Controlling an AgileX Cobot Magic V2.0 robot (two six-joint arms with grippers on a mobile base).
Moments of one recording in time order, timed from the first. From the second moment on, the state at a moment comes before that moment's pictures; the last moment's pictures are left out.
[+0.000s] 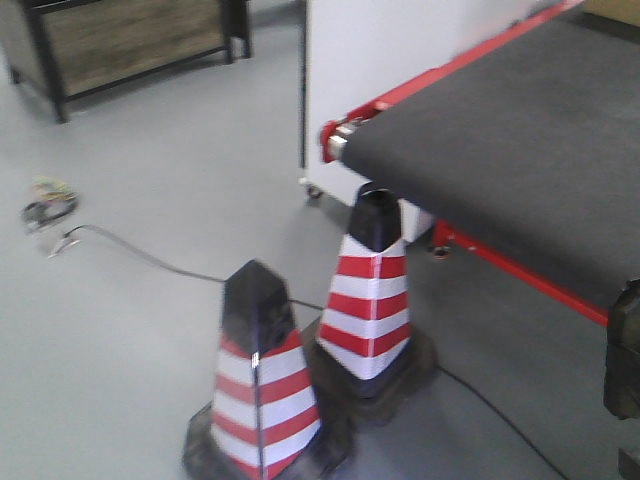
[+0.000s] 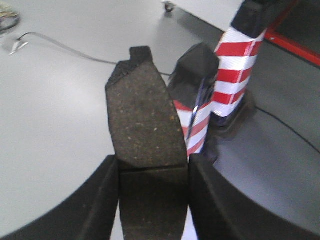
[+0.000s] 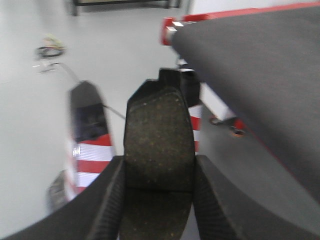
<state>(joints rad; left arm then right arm) -0.08 0.67 -0.55 -0.09 0.64 -0.01 0.06 0.46 -0.44 0.31 0.50 -0.46</state>
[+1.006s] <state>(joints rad) -0.08 0.67 -0.55 -0.09 0.64 -0.01 0.06 0.46 -0.44 0.31 0.50 -0.46</state>
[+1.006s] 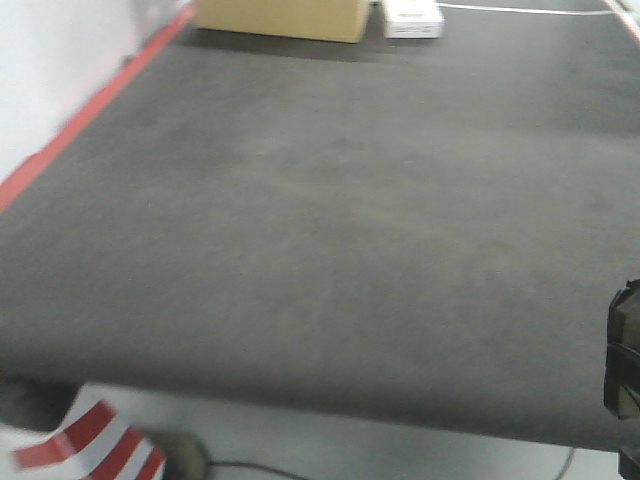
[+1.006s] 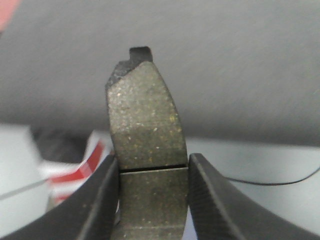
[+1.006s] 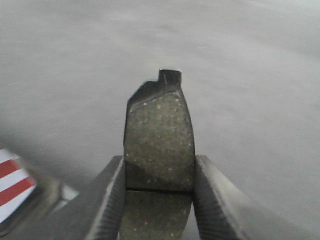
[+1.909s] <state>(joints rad) -0.08 0.67 -0.55 -0.09 0.64 -0.01 0.06 0.46 -0.44 0.31 0.50 -0.46</state>
